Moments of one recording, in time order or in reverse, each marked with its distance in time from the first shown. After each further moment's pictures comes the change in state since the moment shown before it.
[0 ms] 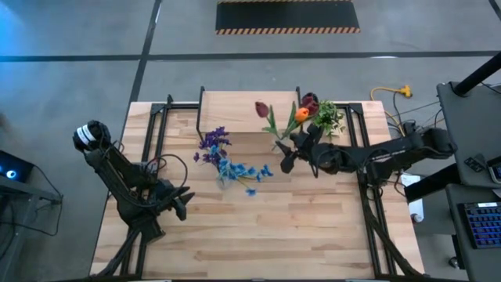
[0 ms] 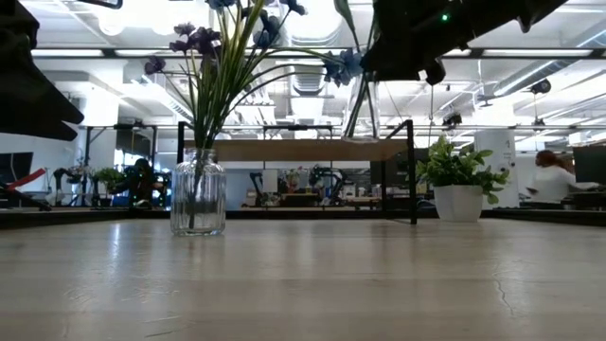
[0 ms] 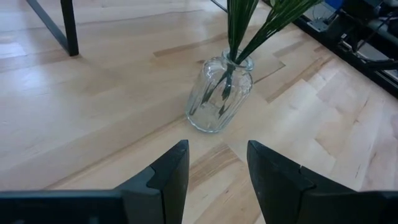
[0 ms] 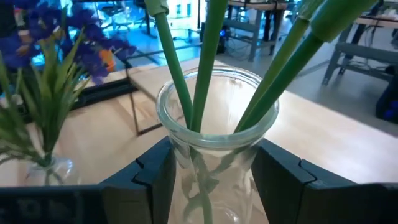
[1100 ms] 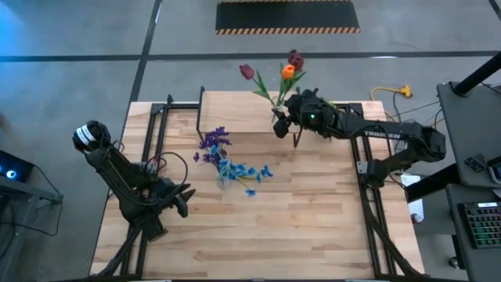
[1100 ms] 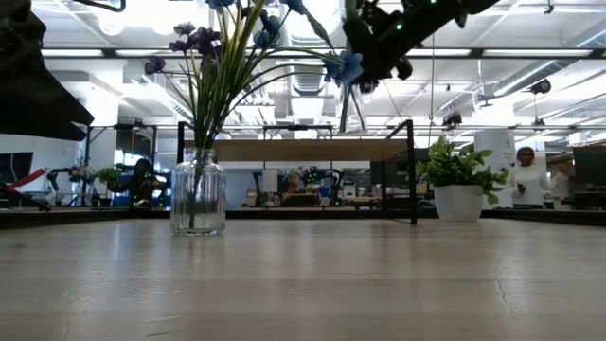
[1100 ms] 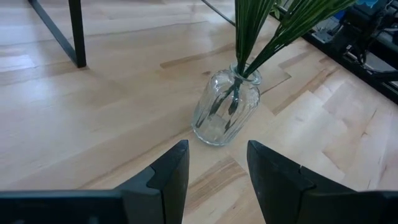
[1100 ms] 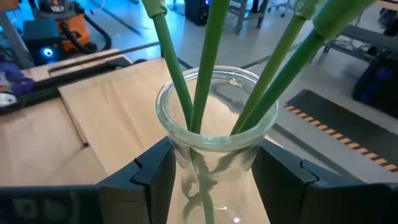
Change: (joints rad) left arm 0.032 0.000 -0.015 0.000 -0.031 0.000; right arm -0.375 0.100 0.355 -0.350 -0.326 -0.096
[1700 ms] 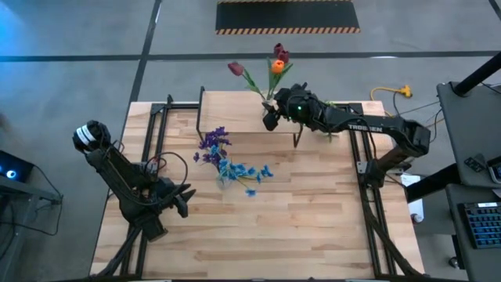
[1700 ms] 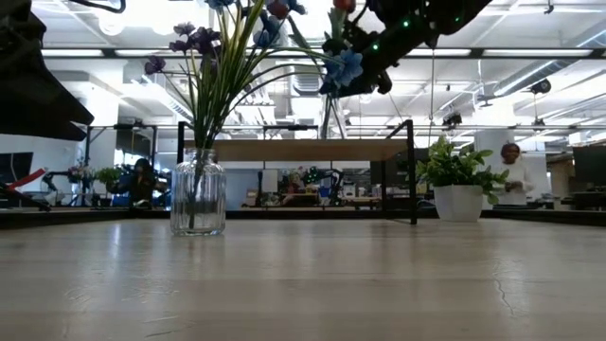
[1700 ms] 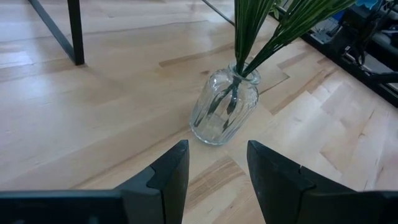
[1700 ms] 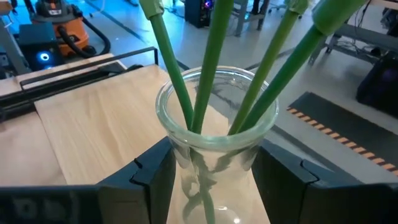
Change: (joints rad) left arm 0.000 0.000 0.000 0.008 0.000 -0.006; right arm -0.075 0.168 0.085 0.106 -0.066 -0.024
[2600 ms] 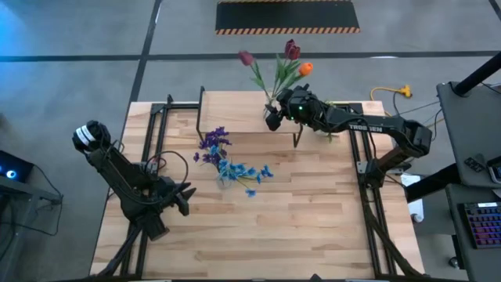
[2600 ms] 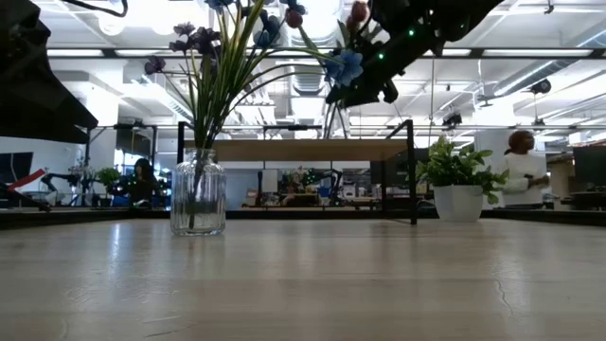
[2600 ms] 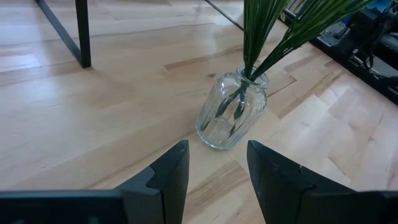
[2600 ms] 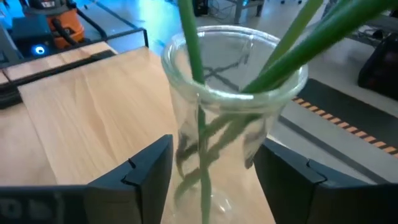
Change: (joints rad) left arm 0.020 0.000 -0.010 0.000 0.000 0.000; right arm -0.034 -0.012 -0.058 0.005 -0.028 0.034
